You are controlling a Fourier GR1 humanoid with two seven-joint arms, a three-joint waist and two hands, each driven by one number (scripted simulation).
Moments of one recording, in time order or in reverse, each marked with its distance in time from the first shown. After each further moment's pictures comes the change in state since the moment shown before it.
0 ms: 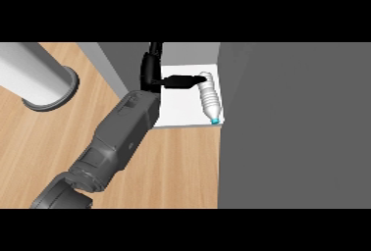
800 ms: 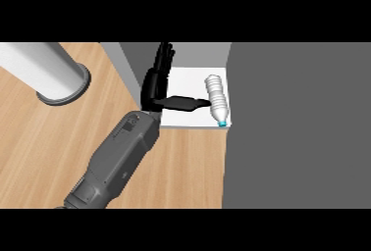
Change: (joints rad) left arm 0.288 -0.003 -0.161 -0.451 0.040 -0.118 0.112; right arm 0.049 0.005 0.010 -0.036 0.009 -0.032 0.013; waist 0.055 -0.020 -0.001
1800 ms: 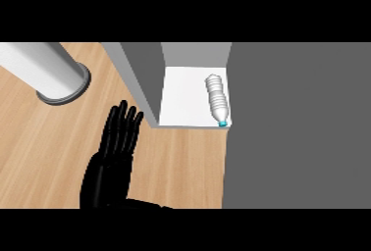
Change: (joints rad) left arm 0.791 0.178 -0.304 -1.163 -0.053 0.136 0.321; right arm 0.004 -0.059 0.043 -0.045 0.079 0.031 0.008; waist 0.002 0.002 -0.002
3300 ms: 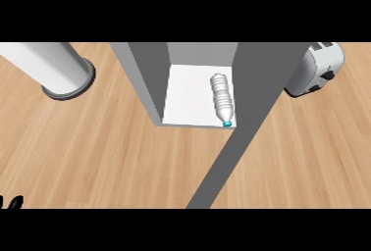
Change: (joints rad) left arm 0.776 0.323 0.267 -0.456 0.188 -0.319 -0.275; right arm -0.134 -0.034 0.308 -0.107 0.319 0.090 0.313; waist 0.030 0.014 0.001
